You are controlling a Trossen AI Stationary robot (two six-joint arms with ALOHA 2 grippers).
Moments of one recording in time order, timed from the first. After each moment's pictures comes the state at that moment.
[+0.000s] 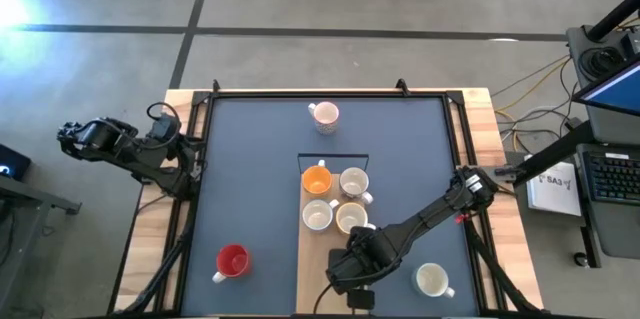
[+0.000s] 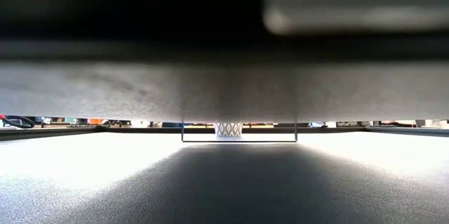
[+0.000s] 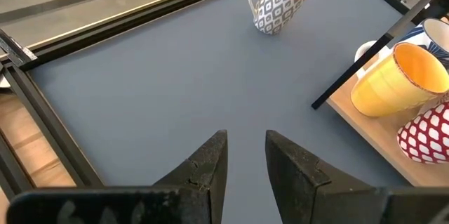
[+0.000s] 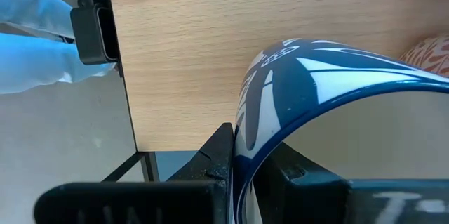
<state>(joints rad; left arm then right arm) -0.32 0.42 0.92 -1.44 -0.66 -1.04 0.54 2.13 2.04 -1.21 -0.08 0.65</state>
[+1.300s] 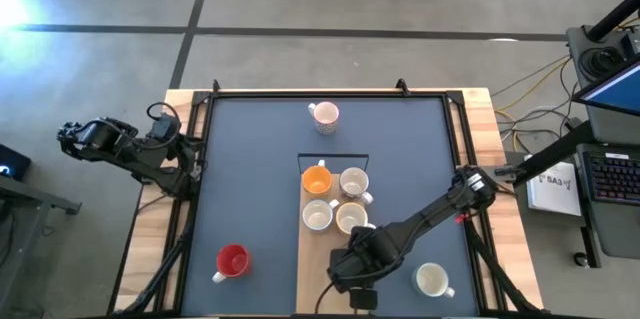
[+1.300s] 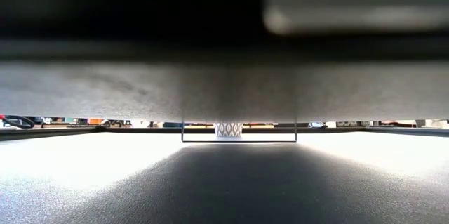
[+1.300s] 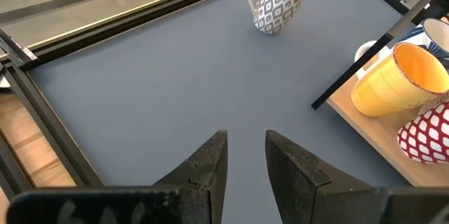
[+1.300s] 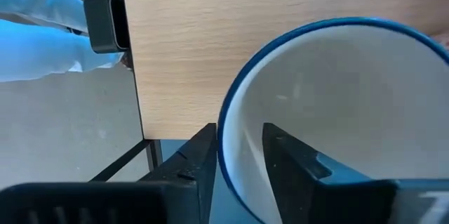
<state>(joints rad) -0.32 0.42 0.92 -1.44 -0.66 -1.04 0.54 2.12 2.04 -1.22 -0.11 0.63</state>
